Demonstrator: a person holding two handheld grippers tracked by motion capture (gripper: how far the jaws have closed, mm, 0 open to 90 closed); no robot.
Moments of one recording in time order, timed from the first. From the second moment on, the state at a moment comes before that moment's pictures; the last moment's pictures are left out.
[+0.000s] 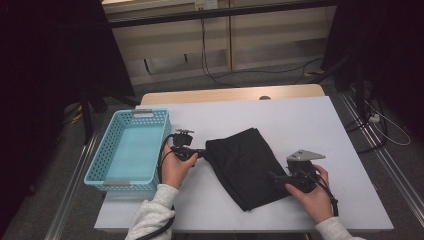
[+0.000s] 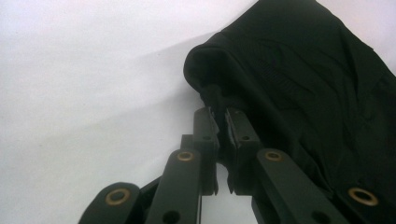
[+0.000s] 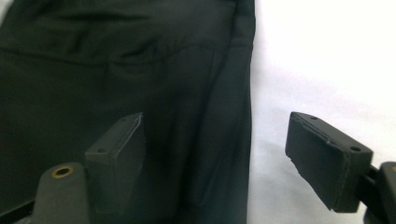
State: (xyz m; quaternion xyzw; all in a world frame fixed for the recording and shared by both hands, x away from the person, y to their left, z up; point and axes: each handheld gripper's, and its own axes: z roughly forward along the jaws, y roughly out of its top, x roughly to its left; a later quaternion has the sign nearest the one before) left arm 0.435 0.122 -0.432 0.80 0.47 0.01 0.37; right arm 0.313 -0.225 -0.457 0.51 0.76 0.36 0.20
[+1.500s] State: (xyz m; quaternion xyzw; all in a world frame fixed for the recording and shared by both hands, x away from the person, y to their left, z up) left arm 0.437 0.120 -0.435 0.80 0.47 -0.01 0.37; right arm 0.302 -0.210 -0.464 0.51 0.75 0.39 0.18
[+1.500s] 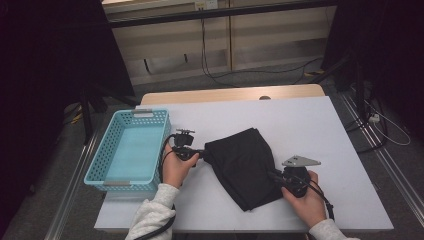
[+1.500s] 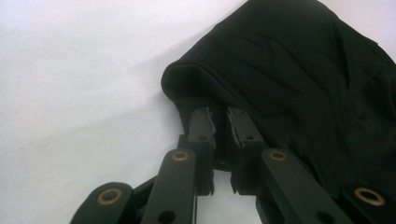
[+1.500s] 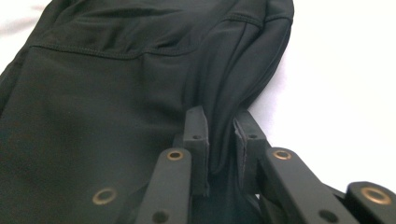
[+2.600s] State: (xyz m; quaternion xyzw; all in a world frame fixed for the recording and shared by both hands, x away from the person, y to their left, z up) left arm 0.444 0.086 -0.450 0.82 0.46 0.10 0.33; right arm 0.303 -0.208 -0.463 0.50 0.75 0.40 0.16
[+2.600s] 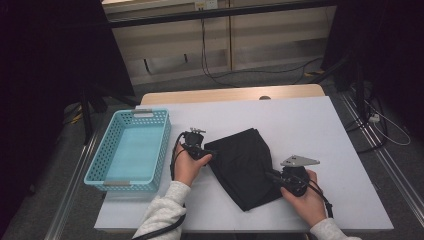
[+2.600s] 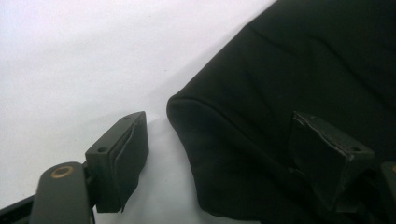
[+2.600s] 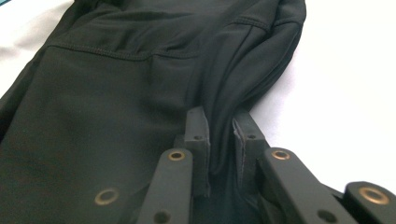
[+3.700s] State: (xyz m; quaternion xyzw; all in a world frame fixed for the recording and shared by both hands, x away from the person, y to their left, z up) left arm 0.468 0.073 -0.420 0.84 0.51 -0.03 0.21; right arm 0.302 -0.202 -0.460 0.49 0.75 0.40 0.16
